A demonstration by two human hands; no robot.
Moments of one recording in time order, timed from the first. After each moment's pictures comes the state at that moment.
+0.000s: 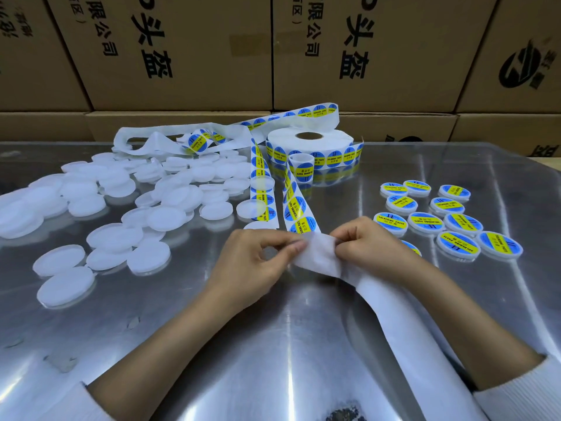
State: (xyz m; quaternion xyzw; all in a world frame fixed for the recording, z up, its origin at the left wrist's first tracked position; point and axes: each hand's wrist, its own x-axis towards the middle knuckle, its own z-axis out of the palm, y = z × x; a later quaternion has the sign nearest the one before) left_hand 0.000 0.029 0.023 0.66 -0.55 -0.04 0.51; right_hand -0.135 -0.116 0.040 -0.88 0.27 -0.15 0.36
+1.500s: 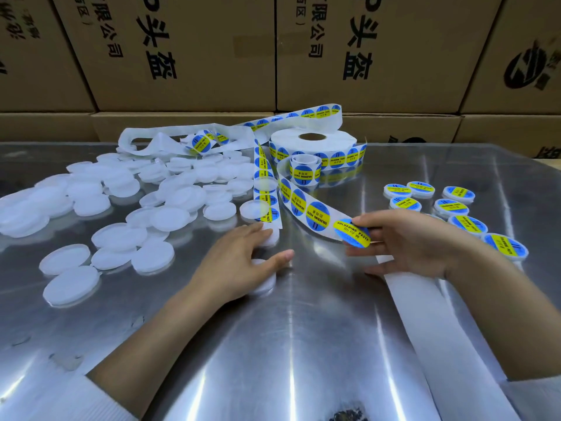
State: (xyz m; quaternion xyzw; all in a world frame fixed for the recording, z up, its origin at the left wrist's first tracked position) left_hand 0.037 0.025 0.006 0.80 -0.53 -0.01 0.29; right_hand -0.162 -0.121 0.075 -0.65 0.36 -0.07 0.66
